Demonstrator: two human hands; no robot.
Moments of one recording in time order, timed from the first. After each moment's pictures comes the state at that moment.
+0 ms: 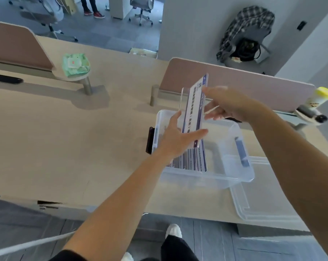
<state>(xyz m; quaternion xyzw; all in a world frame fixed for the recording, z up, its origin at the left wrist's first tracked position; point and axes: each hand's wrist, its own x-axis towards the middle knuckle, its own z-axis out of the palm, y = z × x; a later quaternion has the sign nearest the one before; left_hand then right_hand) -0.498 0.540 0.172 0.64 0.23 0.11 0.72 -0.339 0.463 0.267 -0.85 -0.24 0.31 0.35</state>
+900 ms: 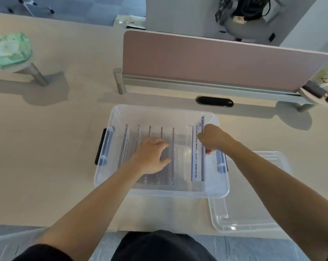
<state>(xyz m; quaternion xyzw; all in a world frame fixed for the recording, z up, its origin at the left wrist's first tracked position) -0.361 0.527 0.032 0.96 0.13 -0.12 0.23 -0.193 0.382 0.110 -0.91 -0.19 0.35 0.11</state>
